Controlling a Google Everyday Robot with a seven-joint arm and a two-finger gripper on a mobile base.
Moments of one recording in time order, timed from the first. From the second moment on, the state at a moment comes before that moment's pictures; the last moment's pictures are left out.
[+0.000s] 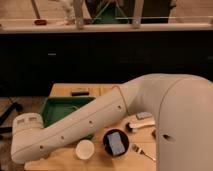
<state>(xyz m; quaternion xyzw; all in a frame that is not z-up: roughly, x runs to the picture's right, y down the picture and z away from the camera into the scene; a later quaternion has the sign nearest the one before) -0.296 0.257 0.602 -0.15 -0.28 -0.46 0.83</state>
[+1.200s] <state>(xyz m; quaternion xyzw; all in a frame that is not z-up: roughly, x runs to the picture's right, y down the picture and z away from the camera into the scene) -0.289 0.263 0.626 -0.17 -0.28 -0.45 0.83</state>
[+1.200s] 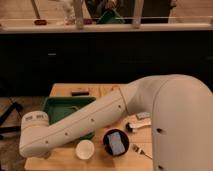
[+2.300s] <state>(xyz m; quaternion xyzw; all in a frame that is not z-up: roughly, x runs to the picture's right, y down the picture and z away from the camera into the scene) -0.289 0.264 0.626 -0.17 -0.28 -0.45 0.83</state>
